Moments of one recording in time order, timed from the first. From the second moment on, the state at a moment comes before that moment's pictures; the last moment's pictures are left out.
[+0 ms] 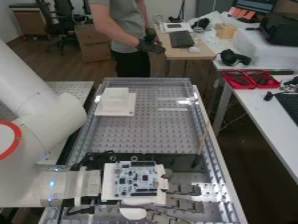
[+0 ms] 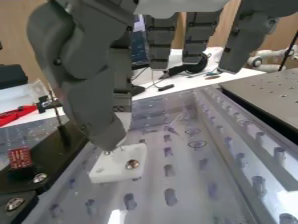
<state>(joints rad) 1.05 -2.33 -1.43 -2.76 -2.16 -0.71</state>
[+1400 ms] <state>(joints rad) 1.06 -2.32 -1.45 -2.72 -2.16 -0.67</state>
